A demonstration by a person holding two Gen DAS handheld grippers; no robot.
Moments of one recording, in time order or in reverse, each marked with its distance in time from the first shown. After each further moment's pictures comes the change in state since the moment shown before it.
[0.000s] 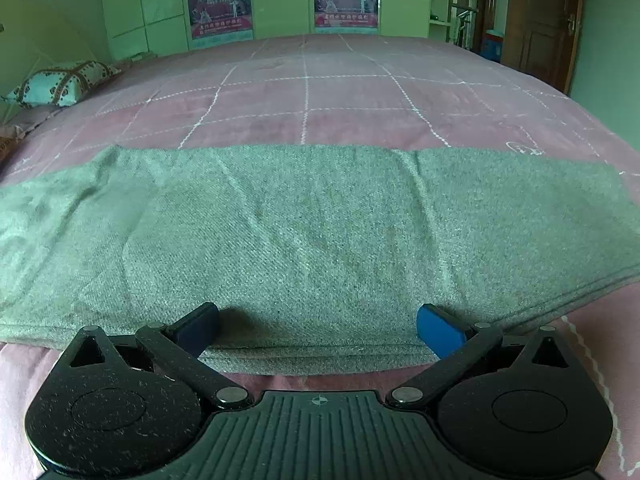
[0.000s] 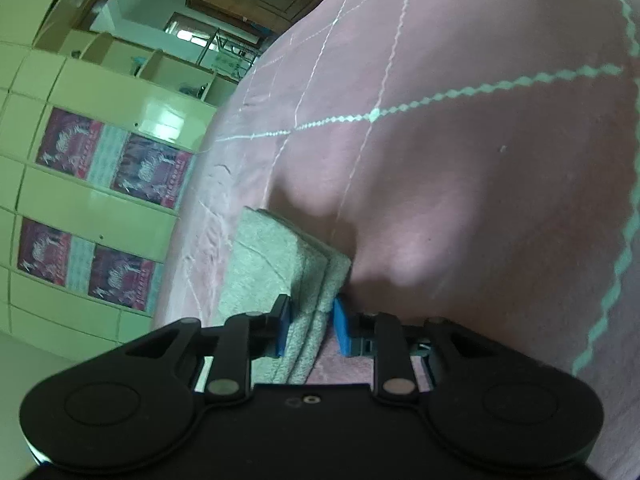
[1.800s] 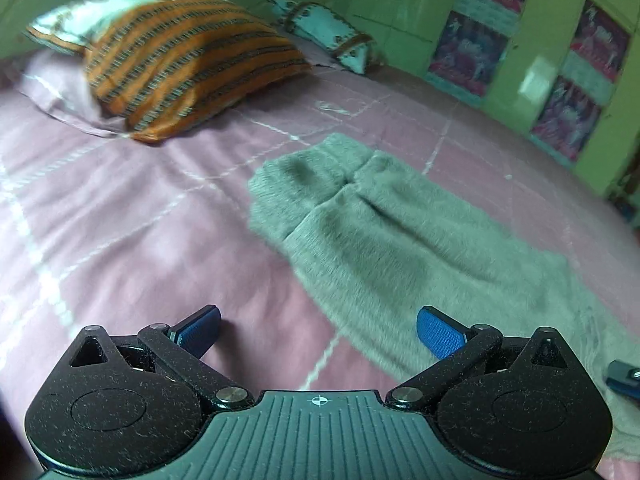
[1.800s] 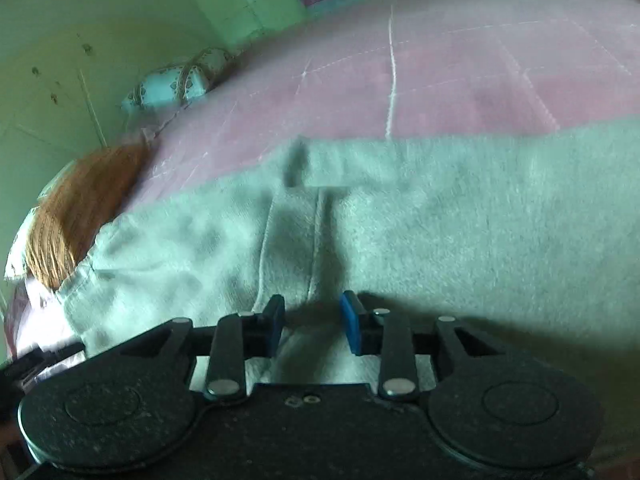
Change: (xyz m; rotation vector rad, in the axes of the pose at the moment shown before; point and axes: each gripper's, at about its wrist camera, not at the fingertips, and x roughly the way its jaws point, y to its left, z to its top) left arm -0.032 0.468 -0.058 -0.591 -0.089 0.152; right arm 0.143 0.273 -0.349 -0.929 0.536 0.187
